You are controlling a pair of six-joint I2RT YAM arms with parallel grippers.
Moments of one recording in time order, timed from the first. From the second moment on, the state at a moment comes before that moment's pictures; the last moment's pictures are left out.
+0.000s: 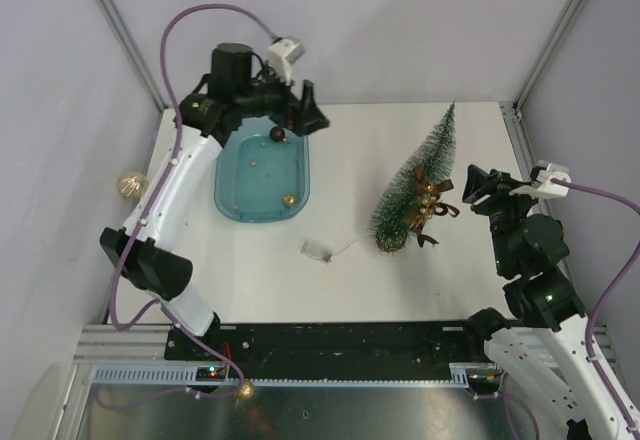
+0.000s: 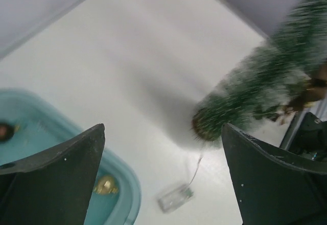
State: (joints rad) left arm -0.45 1.66 1.96 -0.72 0.54 0.00; right arm 0.45 0.50 0.79 -0.15 0.45 0.27
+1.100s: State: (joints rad) left arm -0.18 2.35 2.09 -0.48 0.19 -0.01; right arm 0.41 0.52 0.73 -0.22 0.46 0.36
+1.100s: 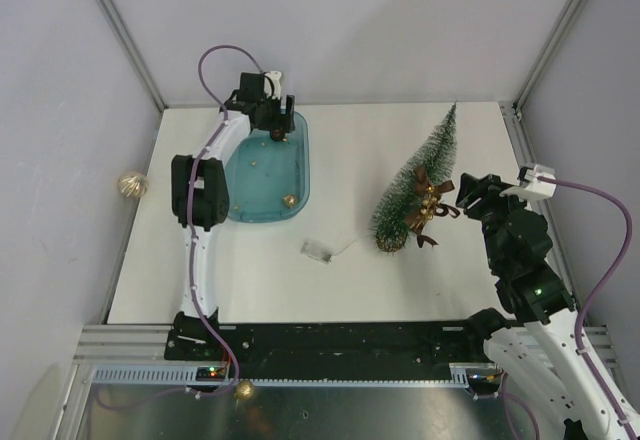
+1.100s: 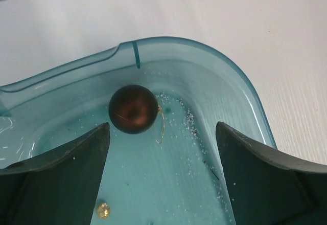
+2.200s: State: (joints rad) left arm -0.17 2.47 2.14 -0.44 0.19 -0.08; right arm 0.41 0.51 0.72 -0.16 0.41 0.34
